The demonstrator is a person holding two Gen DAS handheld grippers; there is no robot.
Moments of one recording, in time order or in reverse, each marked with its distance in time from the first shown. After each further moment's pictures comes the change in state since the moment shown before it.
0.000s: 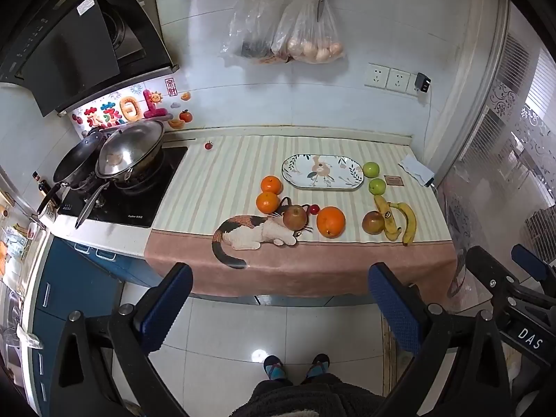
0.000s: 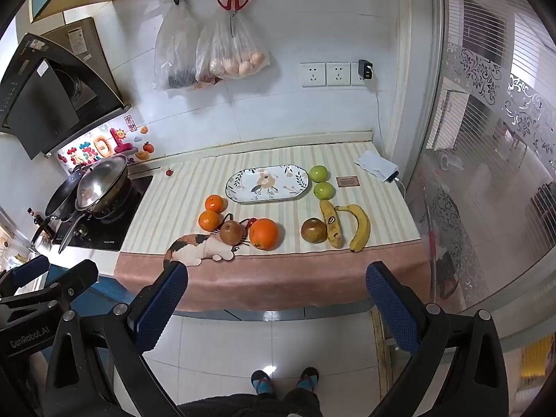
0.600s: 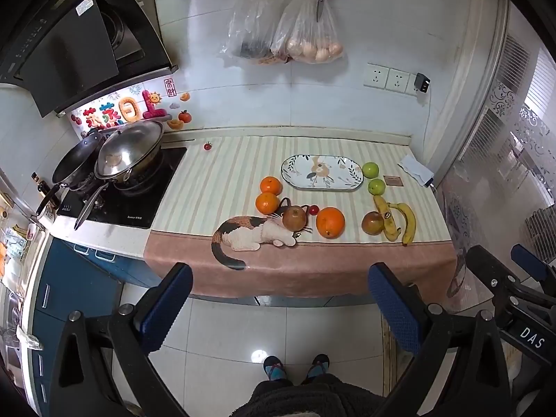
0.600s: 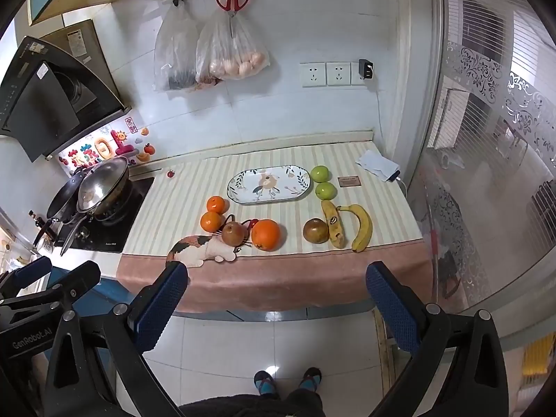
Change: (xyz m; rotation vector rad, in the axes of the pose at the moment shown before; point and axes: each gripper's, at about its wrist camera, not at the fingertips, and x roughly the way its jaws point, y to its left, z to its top) left arm 0.000 0.000 0.003 0.001 0.002 -0.006; right arm -0.001 0.002 0.000 0.006 -0.004 0.004
